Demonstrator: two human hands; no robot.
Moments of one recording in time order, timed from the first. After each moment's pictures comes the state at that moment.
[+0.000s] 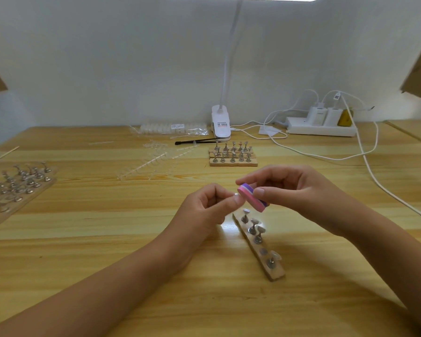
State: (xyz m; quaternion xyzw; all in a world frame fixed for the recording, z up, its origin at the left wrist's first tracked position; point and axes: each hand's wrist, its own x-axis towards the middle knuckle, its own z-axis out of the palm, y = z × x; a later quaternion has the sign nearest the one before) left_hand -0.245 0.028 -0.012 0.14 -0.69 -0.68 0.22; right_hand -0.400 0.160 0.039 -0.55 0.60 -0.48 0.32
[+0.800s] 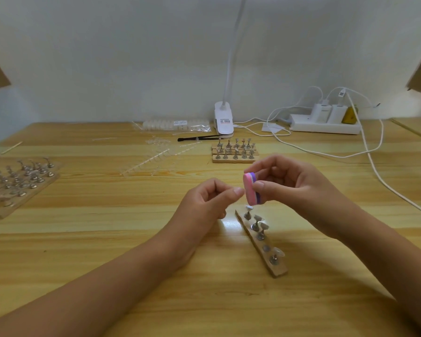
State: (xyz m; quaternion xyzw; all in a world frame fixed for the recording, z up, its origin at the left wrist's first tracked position) left_hand -0.246 0.028 -0.012 0.16 -0.68 -0.68 0.24; right_hand -0.392 0.154 0.030 -0.51 0.60 -0.55 0.30
